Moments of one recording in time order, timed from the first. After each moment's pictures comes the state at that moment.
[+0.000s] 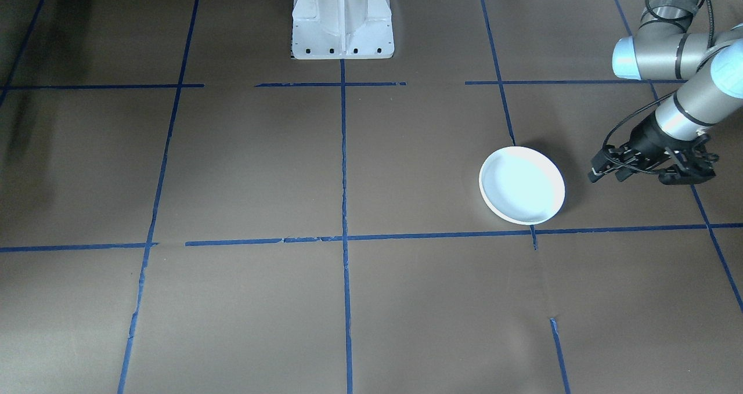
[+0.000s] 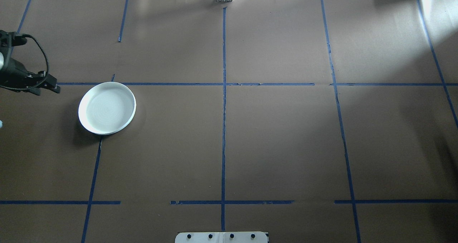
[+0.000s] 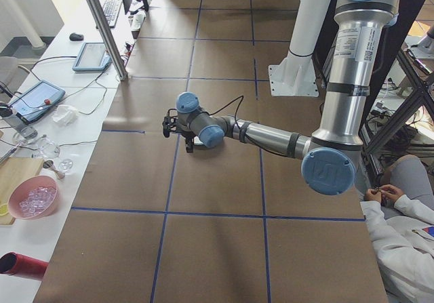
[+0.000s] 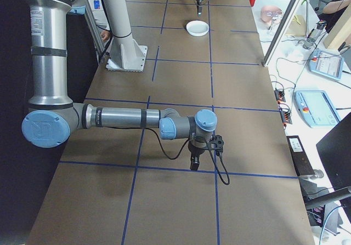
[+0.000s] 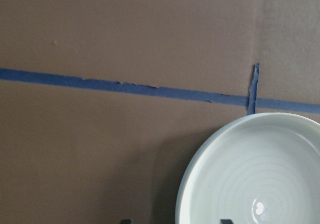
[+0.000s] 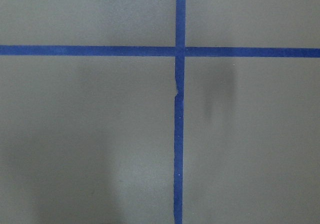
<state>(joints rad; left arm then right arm) -1.09 -1.66 -1.63 -2.05 -2.27 -0.80 1.37 -1.61 1.57 -1.46 2.26 0.21</state>
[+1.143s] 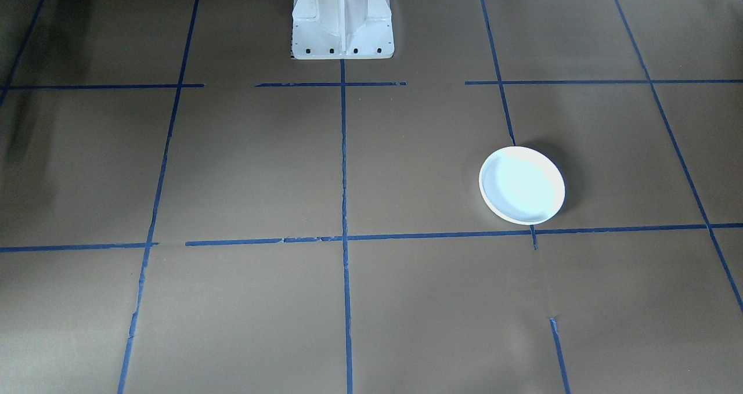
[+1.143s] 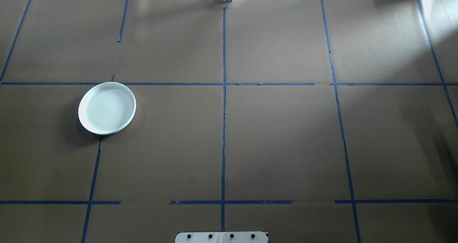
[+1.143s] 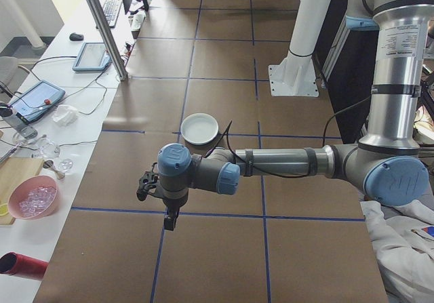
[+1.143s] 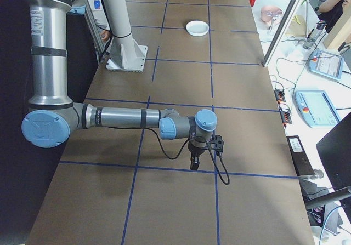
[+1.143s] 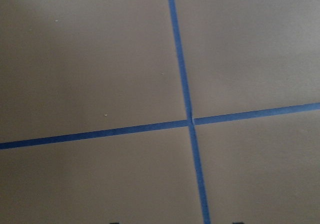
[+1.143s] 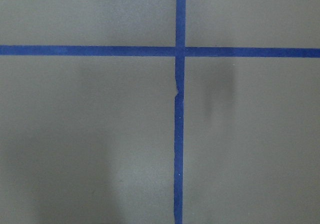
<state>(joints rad) -1.59 -1.58 -1.51 -1.78 -2.27 0.03 1.37 -1.61 1.57 -1.46 2.26 0.21</state>
